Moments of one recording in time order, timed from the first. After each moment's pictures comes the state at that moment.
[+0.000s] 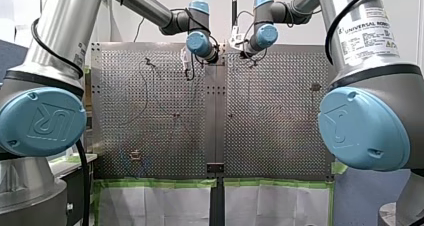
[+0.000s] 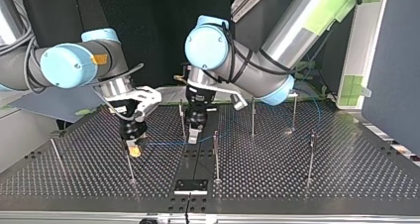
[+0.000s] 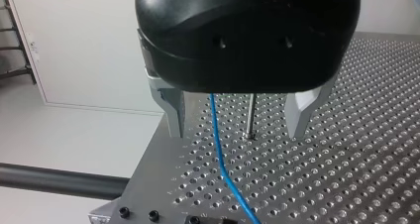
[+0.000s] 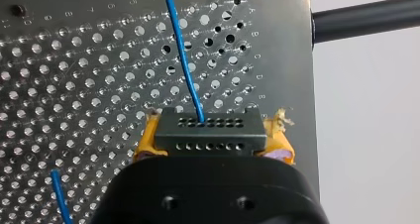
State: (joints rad) left arm -0.55 -1.85 -1.42 -2.95 -1.90 -1.68; right arm 2.09 -1.25 1.29 -0.05 1.52 1.75
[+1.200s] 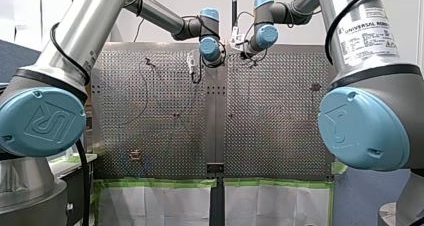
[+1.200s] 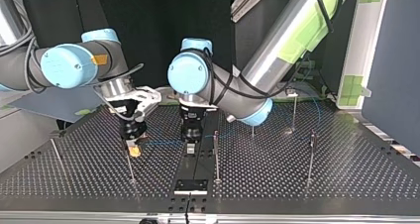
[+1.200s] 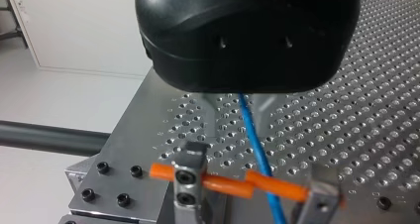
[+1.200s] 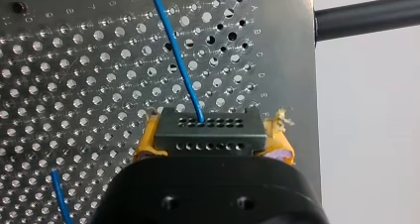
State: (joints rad) left arm -0.56 -2.00 -1.22 -3.02 -2.01 -1.69; right arm 2.09 -1.25 1.29 -0.05 1.52 1.75
